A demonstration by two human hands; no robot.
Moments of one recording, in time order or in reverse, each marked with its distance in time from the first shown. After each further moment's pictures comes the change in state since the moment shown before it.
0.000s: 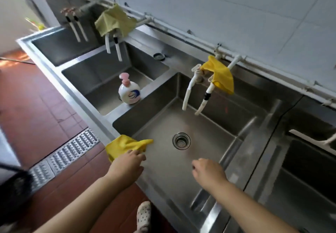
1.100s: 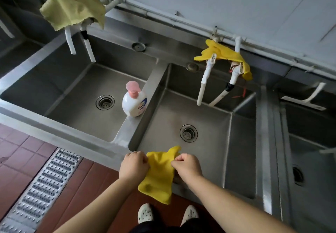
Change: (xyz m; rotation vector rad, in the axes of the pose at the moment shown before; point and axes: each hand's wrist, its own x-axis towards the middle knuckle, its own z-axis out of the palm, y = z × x) left_hand 0.111 -0.197 0.000 -0.339 -0.108 -0.012; right_hand 0.156 -0.234 0.012 1.015 0.129 0.926
